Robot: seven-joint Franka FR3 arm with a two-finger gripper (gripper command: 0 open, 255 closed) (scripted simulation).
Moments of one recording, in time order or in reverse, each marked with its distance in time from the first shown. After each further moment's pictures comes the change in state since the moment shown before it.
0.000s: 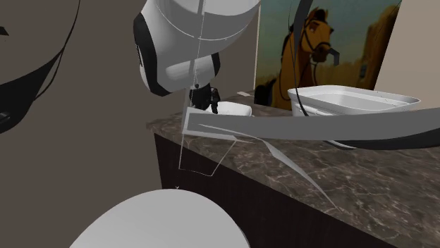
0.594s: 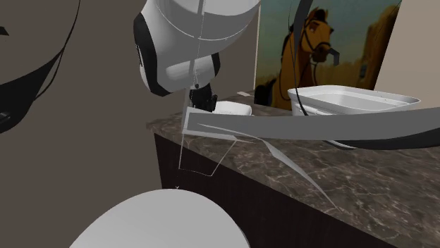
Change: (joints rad) arm 0.000 0.000 0.000 0.000 0.000 0.000 0.000
